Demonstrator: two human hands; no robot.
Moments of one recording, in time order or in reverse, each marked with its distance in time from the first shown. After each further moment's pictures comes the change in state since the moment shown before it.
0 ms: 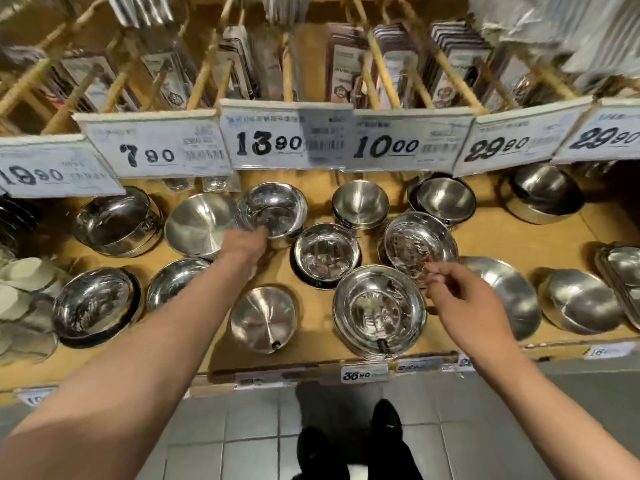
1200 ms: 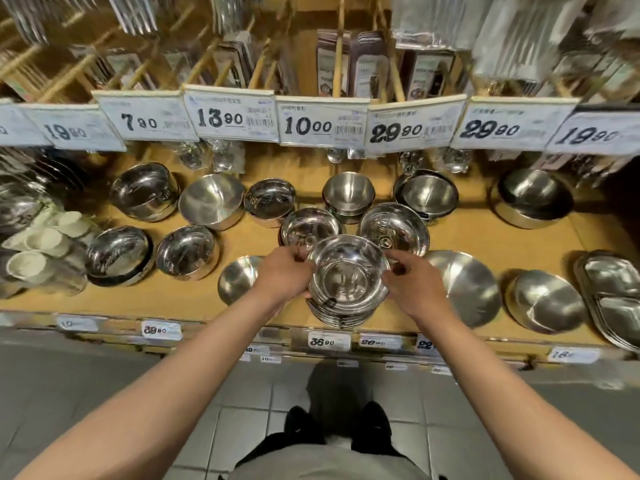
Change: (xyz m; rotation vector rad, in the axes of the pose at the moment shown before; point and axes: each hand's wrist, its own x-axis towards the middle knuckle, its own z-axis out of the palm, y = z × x) left_hand -0.176 -0.022 0.054 0.043 -0.146 0.205; right_hand 0.019 0.025 -0.016 -0.138 -0.223 -0.082
